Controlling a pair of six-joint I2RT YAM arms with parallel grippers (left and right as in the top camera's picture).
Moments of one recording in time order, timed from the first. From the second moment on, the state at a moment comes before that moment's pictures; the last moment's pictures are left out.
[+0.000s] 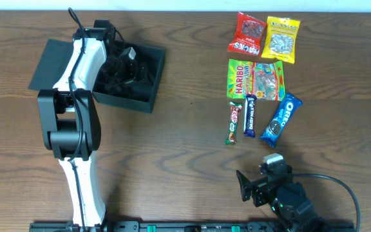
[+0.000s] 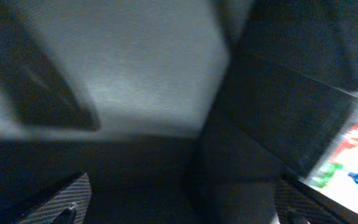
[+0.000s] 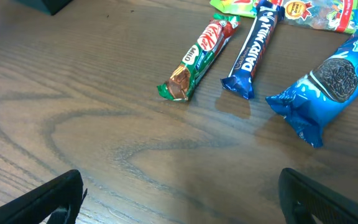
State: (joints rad) left arm -0.03 2.27 1.87 -1.20 0.50 -0.12; right arm 0.61 0.01 0.18 -0.77 0.16 0.25
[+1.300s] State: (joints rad) left arm -0.06 1.83 1.74 -1.29 0.20 -0.58; right arm 0.61 0.01 0.18 -0.77 0.16 0.25
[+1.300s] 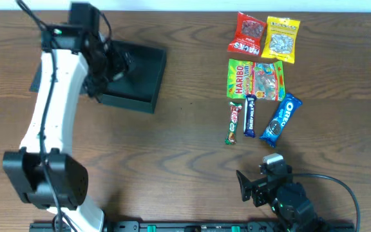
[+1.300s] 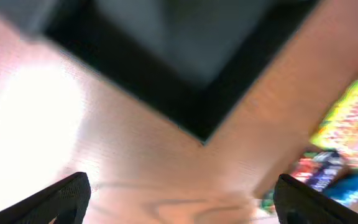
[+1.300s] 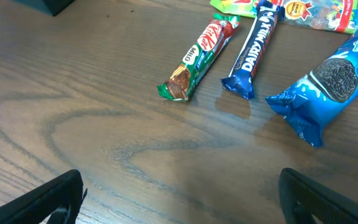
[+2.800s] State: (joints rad) left arm -0.18 1.79 1.23 -0.76 0.07 -1.39; right arm 0.61 0.01 0.18 -0.77 0.16 0.25
